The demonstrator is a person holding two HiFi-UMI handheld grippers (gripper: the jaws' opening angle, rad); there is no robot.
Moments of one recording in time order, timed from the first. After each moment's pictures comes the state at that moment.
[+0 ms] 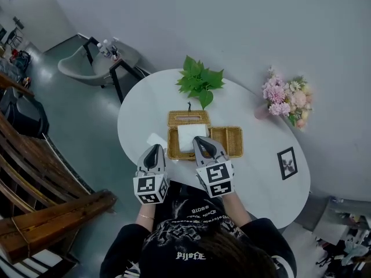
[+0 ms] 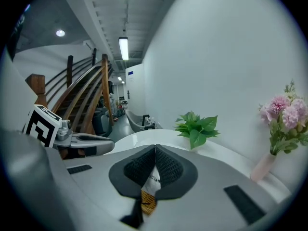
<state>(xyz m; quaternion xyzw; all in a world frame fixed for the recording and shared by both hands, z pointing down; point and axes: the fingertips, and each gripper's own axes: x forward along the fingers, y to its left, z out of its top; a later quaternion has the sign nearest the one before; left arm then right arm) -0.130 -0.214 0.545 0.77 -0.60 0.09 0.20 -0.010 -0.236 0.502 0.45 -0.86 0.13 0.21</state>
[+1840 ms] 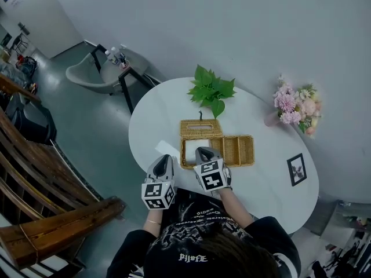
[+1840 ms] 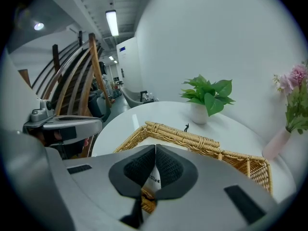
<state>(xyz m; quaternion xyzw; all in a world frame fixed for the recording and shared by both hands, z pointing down) -0.147 -0.216 0.576 0.78 -0.58 0.09 0.24 -0.039 -0.246 0.600 0.43 -0.81 0.22 0.32</state>
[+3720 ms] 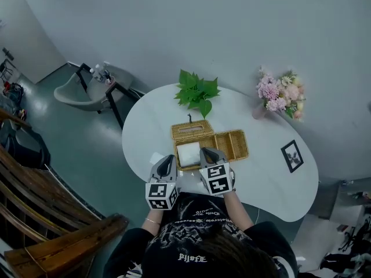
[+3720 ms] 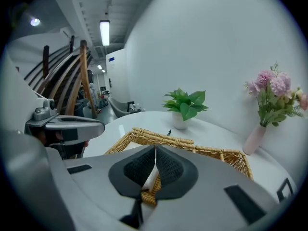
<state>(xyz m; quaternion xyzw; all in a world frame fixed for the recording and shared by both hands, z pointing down) -0.111 -0.219 0.562 0.84 -0.49 0.10 0.19 -0.003 -0.233 0.575 0.52 -0.79 0.18 0.27</state>
